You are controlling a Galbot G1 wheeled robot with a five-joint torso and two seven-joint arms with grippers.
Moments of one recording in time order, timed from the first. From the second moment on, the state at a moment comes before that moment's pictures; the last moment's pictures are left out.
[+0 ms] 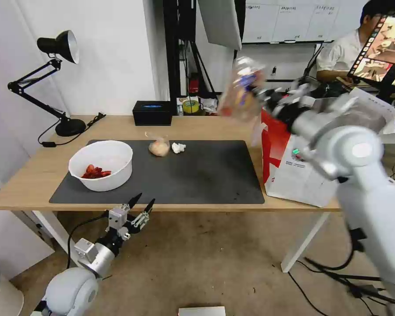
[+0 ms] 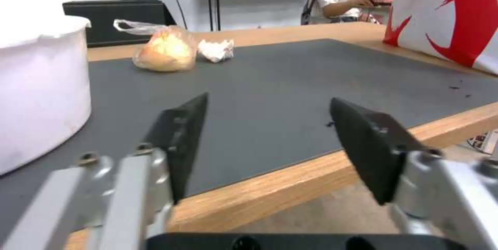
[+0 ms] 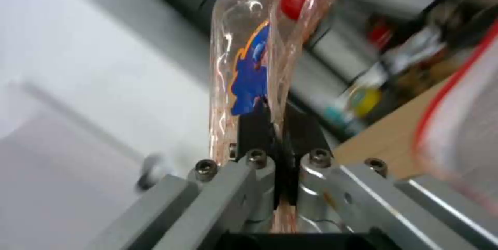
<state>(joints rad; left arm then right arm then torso) 1.49 -1.04 -0.49 -1.99 -0.44 -0.08 0.20 -0.54 0.90 0.36 1.99 1.79 -0.22 0.64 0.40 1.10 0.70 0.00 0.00</state>
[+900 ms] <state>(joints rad) 1.50 -1.04 -0.47 -1.97 -0.44 -0.08 0.20 -0.63 0.84 0.34 1.90 1.36 -0.18 0.66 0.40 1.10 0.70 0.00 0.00</state>
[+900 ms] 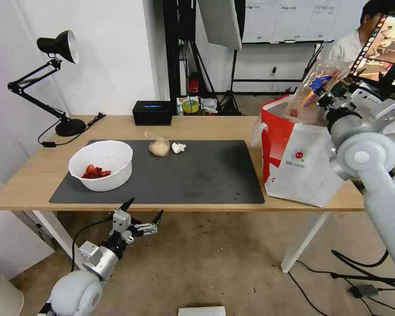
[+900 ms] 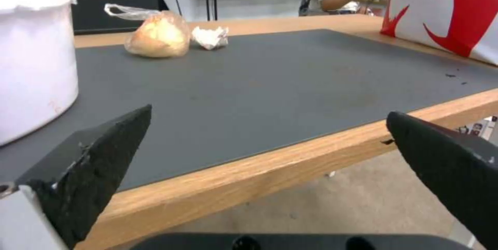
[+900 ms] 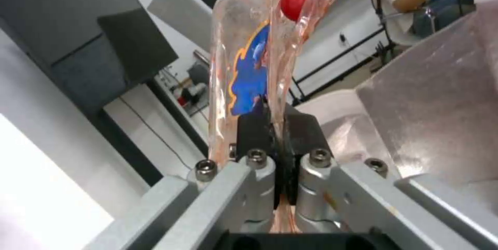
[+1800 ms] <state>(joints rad) 1.49 -1.03 -0.45 -1.95 -0.43 -0.08 0.17 -0.64 0.87 0.38 1.91 1.61 -0.15 0.80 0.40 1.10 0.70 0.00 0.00</state>
